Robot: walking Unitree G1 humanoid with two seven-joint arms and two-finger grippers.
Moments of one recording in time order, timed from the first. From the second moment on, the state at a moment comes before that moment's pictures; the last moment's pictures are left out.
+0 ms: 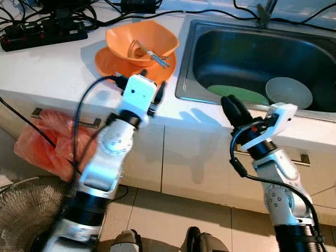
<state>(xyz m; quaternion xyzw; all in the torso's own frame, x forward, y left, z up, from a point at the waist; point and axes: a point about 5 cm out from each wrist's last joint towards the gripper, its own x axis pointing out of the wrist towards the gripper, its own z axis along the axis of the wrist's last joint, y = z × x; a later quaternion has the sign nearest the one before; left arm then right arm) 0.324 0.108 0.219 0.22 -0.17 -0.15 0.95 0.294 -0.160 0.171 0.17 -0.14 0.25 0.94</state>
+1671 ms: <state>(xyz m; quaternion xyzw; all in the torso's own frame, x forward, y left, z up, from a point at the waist) 0.372 0.093 0.228 0.59 -0.25 -0.13 0.75 0.297 -0.140 0.174 0.19 -0.15 0.26 0.93</state>
